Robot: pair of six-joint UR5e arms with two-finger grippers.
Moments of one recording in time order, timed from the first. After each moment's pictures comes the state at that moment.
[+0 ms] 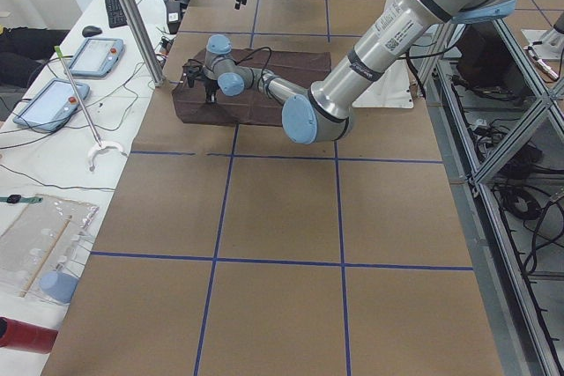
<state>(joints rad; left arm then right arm) -0.82 -2.44 -1.03 -2.16 -1.90 -1.35 1.00 -1.18 1.64 -1.10 2.08 1.23</state>
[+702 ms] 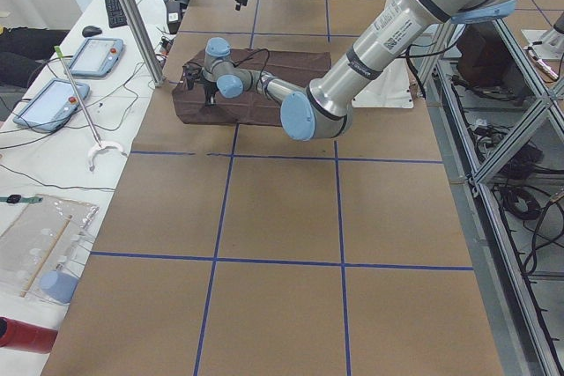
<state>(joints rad) -0.82 -2.46 -0.97 -2.20 -1.89 -1.35 0.99 -1.18 1.64 -1.10 2.08 1.24</state>
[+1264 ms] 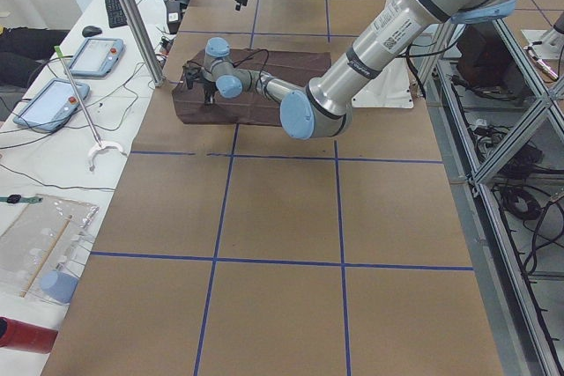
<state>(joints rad) -0.82 -2.47 -0.96 -2.22 -1.89 -1.35 0.99 -1.18 1.64 -1.10 2.08 1.24</state>
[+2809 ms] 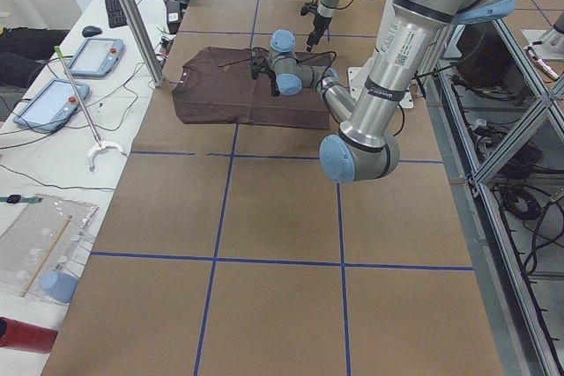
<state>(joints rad) -0.59 -2.02 -1.75 -2.09 -1.97 -1.46 0.16 -1.39 2.09 -1.49 1.43 1.98</state>
